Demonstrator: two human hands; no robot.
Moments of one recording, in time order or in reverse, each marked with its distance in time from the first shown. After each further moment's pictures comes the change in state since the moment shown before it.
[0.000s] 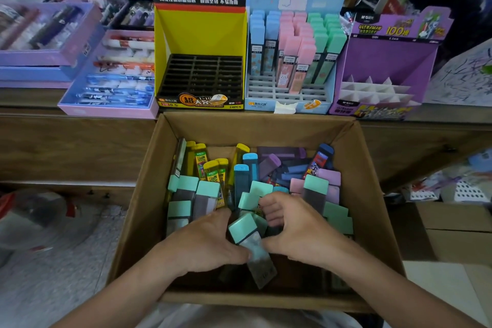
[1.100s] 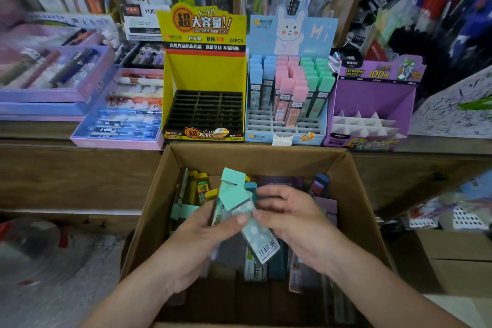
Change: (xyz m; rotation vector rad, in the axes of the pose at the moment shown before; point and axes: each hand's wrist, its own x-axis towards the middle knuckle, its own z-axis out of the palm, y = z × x) left_hand -0.014 0.012 -0.024 -1.154 0.023 0.304; right_hand 0.012 -0.038 -0.023 0.808 0.119 0.038
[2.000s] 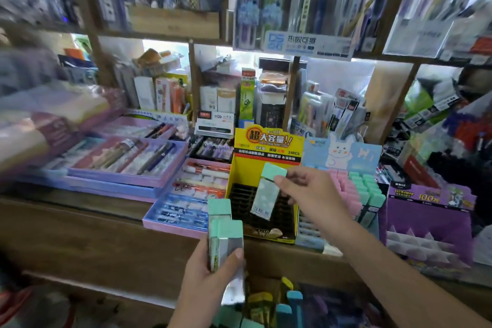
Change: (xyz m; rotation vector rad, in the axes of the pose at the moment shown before) left_hand 0.009 0.067 -0.061 0.092 0.453 0.501; right_hand 0.090 -0.170 0.073 -0.480 0.144 -0.638
